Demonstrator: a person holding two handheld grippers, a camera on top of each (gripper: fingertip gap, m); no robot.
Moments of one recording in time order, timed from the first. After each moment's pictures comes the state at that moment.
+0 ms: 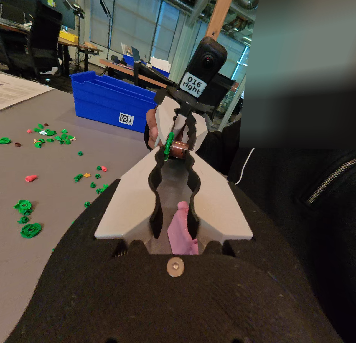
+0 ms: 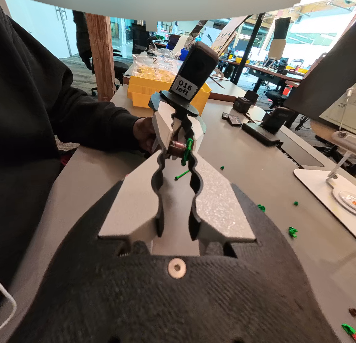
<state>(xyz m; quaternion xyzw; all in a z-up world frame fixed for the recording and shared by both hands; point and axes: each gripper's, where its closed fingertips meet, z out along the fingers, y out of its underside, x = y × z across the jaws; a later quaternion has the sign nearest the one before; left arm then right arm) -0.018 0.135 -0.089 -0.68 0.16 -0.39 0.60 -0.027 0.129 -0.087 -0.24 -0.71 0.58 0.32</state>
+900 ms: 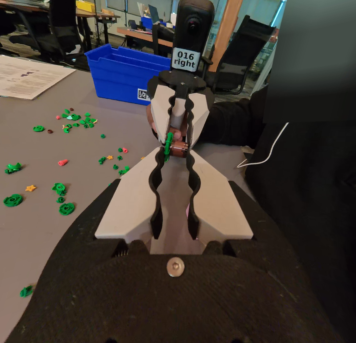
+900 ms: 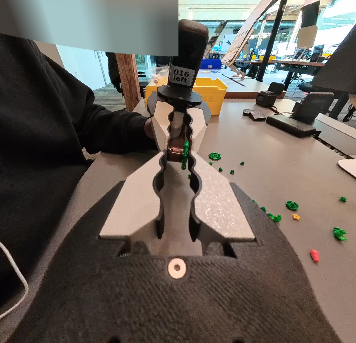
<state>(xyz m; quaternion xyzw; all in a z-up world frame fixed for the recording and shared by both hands) -0.021 0.140 -0.114 -0.74 0.19 -0.29 0.57 -0.031 0.134 -0.103 -0.25 -0.69 0.64 0.23</state>
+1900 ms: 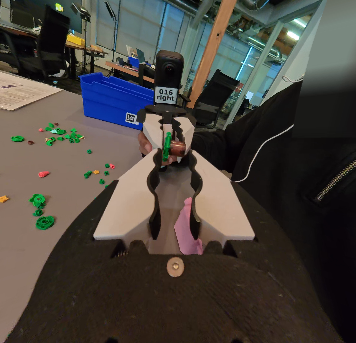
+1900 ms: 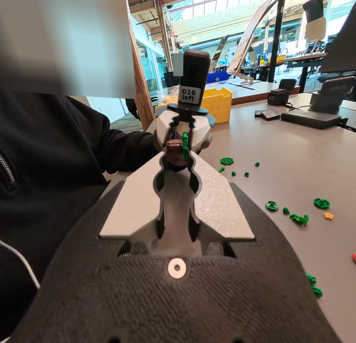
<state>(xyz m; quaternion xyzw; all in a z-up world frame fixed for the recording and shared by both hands) -0.028 0.136 -0.094 -0.68 0.15 -0.38 0.61 -0.034 0.134 -0.097 -0.28 -0.63 0.70 0.17</state>
